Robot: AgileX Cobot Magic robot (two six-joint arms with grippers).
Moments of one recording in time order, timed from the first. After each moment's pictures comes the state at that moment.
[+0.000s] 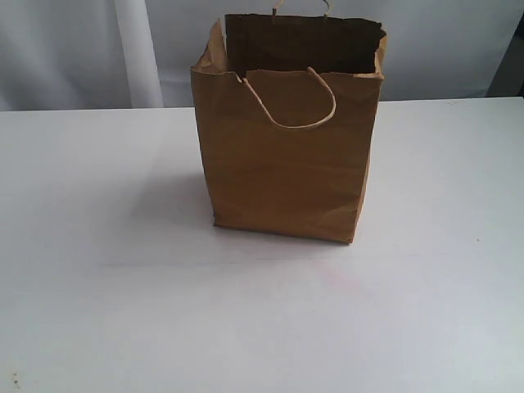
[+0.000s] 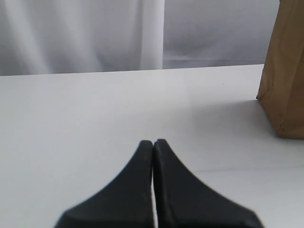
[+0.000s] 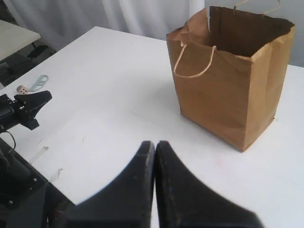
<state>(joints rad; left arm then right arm) 0.02 0.00 0.00 0.23 0.32 -0.23 0.25 0.49 -1.19 0.22 1.22 0.06</state>
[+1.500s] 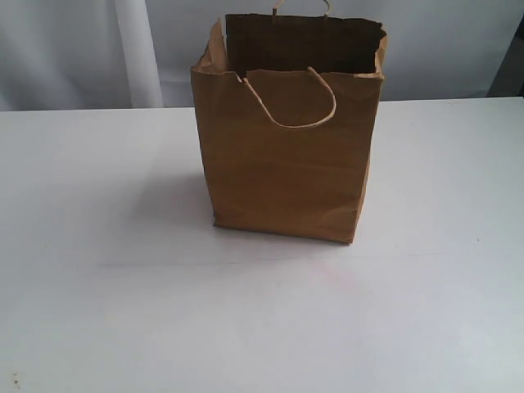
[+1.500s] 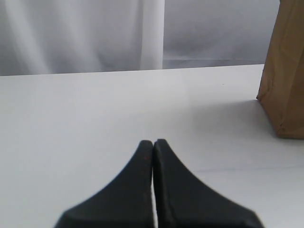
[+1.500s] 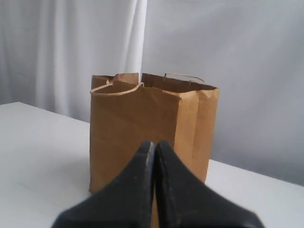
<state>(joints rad) 0.02 0.00 0.00 0.23 0.32 -0.23 0.25 0.00 -0.13 -0.21 0.14 0.11</state>
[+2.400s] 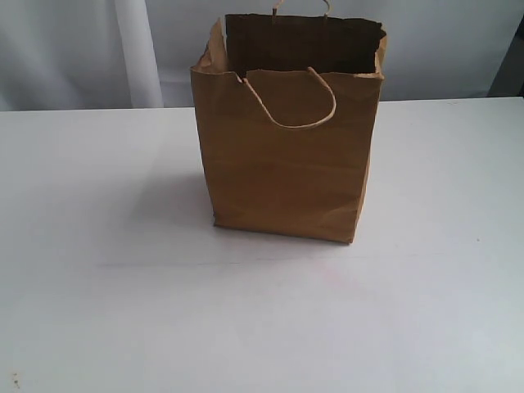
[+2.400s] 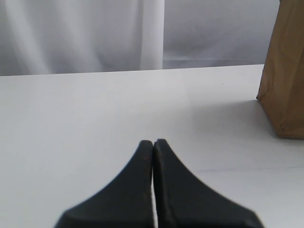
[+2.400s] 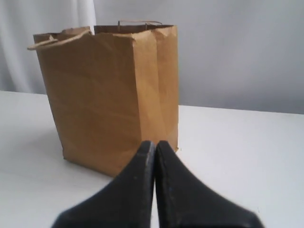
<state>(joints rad) 0.02 0.00 0.00 0.23 0.32 -0.23 0.10 0.00 -0.08 -0.21 0.24 0.26</state>
